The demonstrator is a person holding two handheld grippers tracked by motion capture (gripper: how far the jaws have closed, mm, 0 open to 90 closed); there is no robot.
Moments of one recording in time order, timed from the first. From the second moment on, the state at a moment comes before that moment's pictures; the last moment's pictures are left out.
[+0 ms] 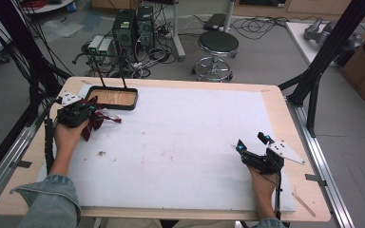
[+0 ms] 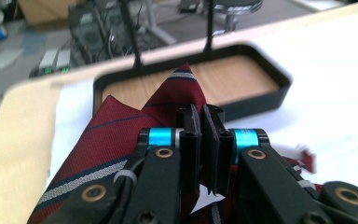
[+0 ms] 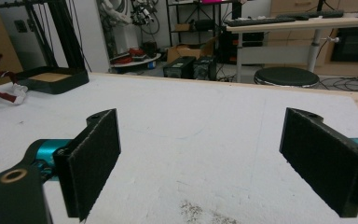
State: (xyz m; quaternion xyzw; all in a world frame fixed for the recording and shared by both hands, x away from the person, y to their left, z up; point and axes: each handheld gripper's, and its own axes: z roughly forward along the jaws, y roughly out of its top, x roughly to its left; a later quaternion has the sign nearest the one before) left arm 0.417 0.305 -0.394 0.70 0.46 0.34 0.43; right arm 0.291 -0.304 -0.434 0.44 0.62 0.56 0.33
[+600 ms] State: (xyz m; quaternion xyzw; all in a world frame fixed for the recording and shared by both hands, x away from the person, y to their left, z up) left arm 0.440 0.269 -0.328 0.71 0.34 0.35 0.51; right arm 0.291 -0.305 -0.434 0.44 0.62 0.57 0.32
